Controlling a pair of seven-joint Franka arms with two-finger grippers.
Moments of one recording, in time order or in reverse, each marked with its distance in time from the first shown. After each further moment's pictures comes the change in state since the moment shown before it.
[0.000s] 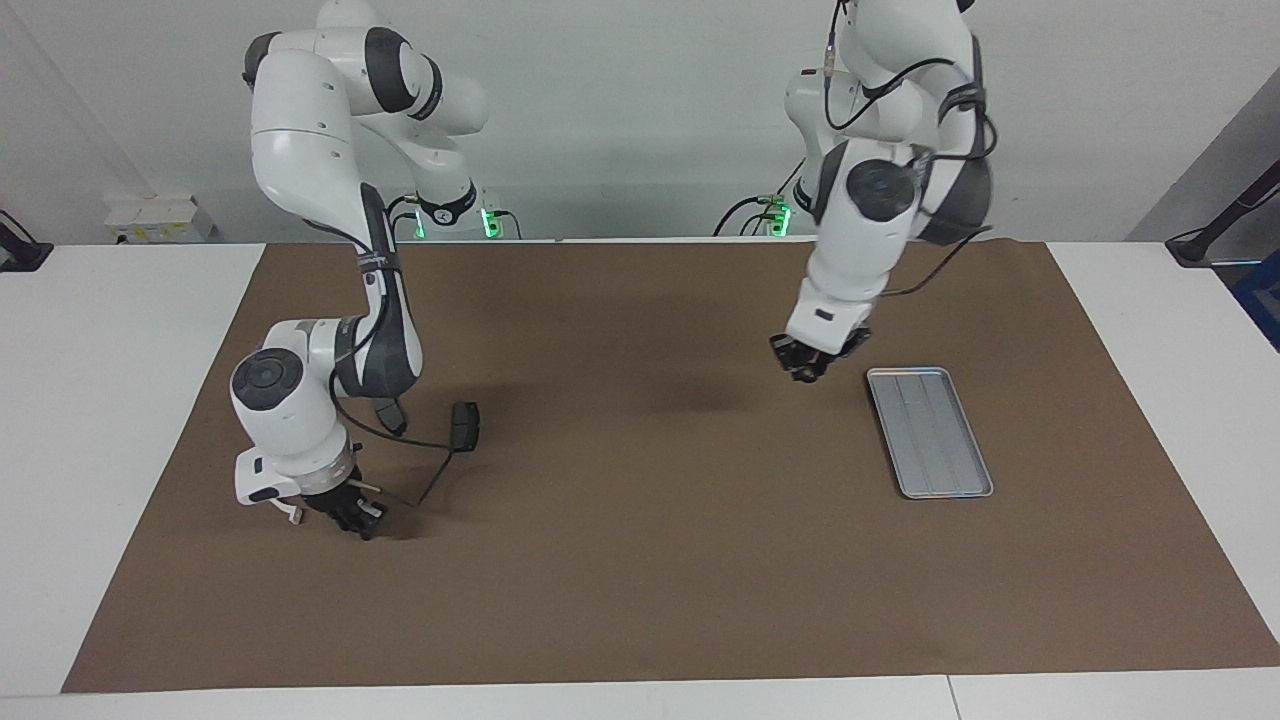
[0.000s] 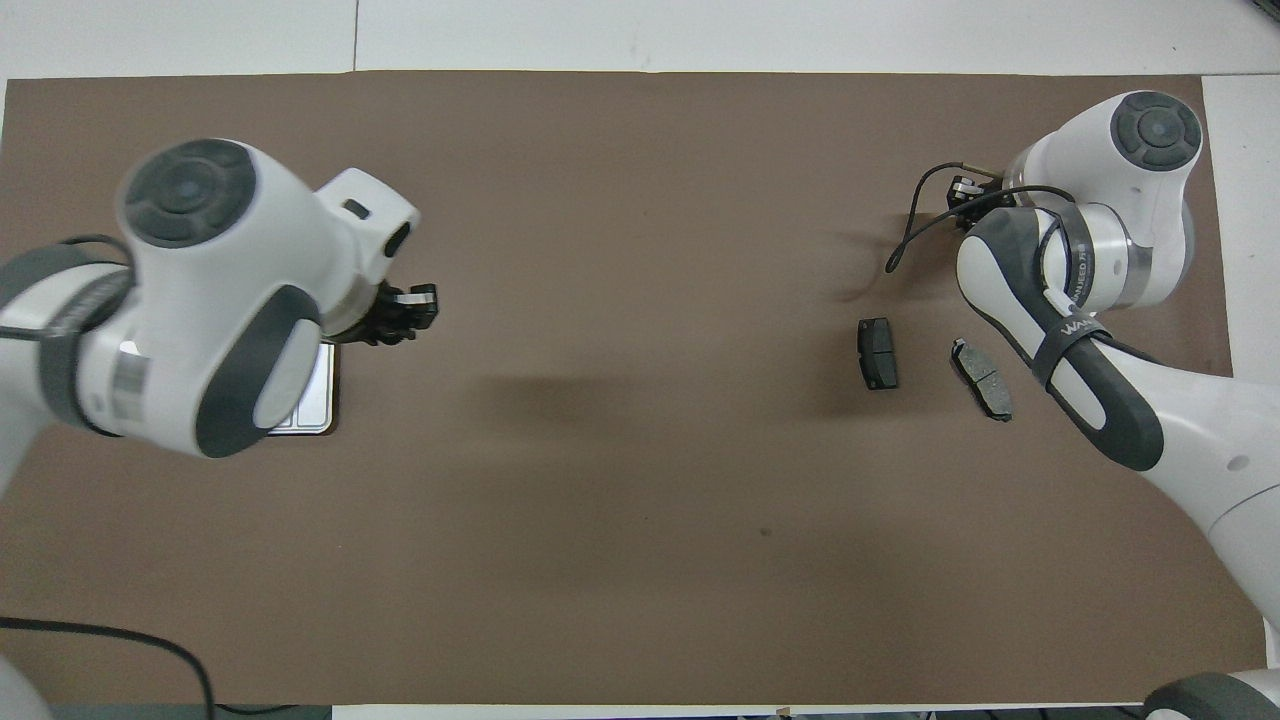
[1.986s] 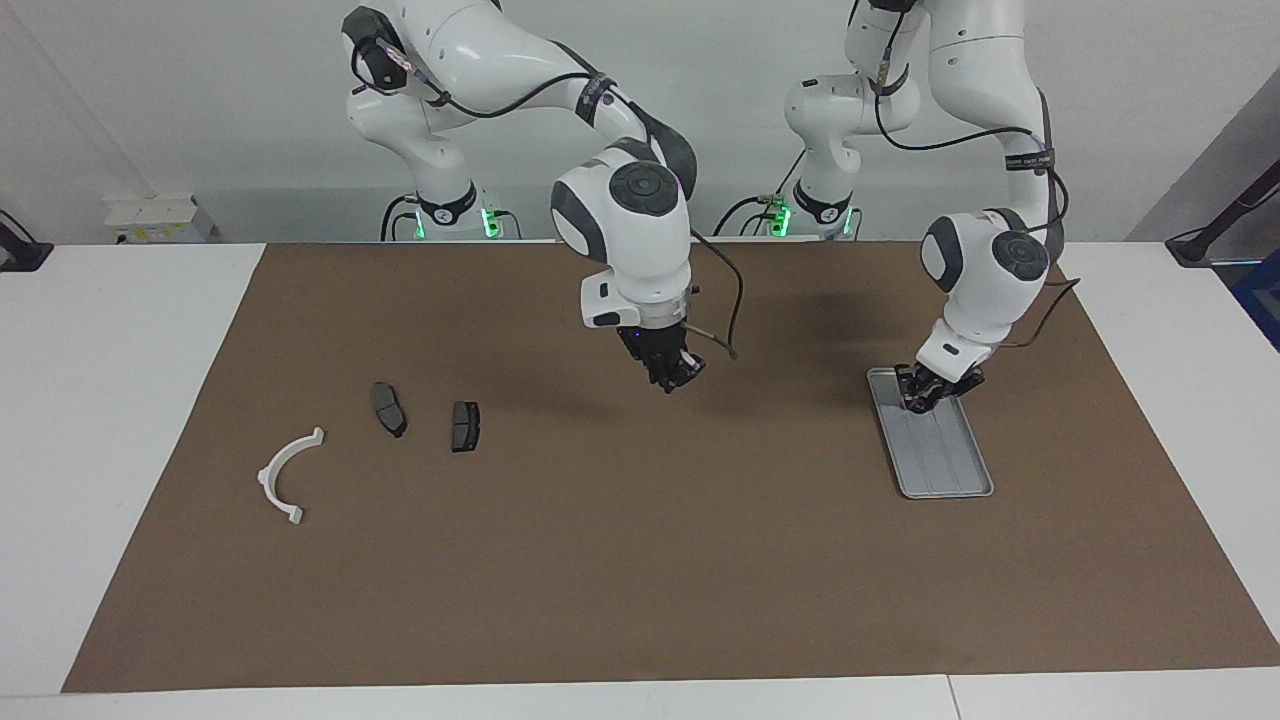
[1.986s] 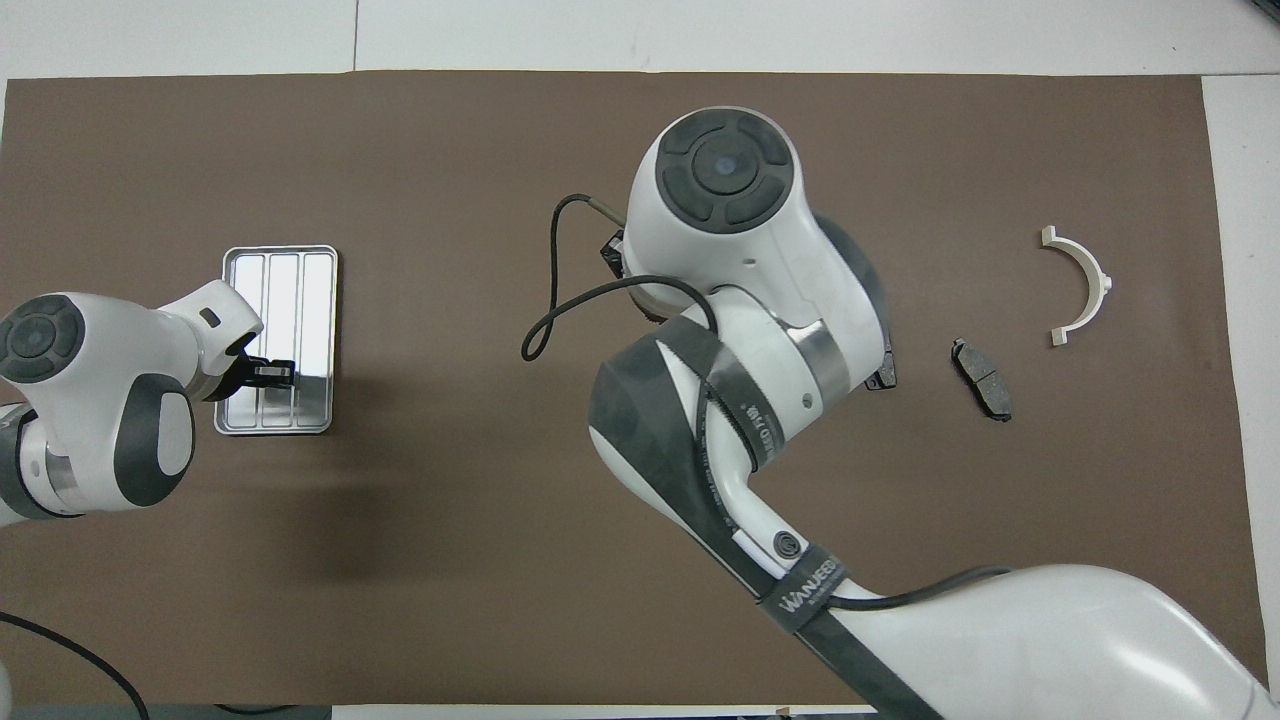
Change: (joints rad) left arm 0.305 0.047 -0.009 -0.450 -0.002 0.582 0.471; right arm 0.483 -0.113 0.218 0.102 0.064 -0.253 0.949
